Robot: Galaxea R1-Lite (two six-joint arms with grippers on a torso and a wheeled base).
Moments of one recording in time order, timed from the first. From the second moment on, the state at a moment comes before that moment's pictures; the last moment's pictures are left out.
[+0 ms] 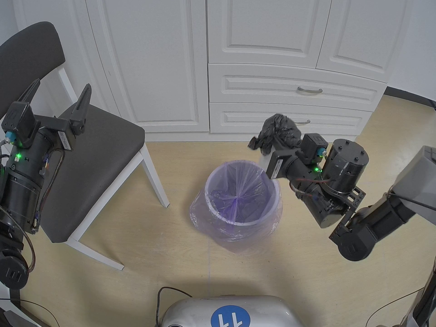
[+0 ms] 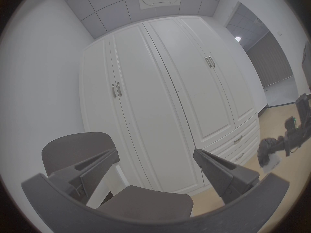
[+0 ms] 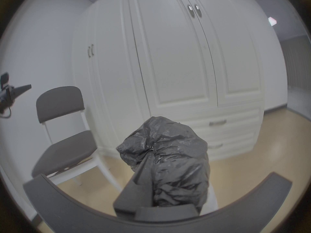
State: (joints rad) left arm -0.43 1.41 -0.44 -1.53 0.35 0.55; right arm 0.63 2.02 -0.83 -1.38 -0.34 0.04
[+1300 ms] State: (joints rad) left arm -0.48 1.42 -0.44 -1.53 0.35 0.55; right arm 0.57 2.39 -1.32 -1.00 -0.10 0.88
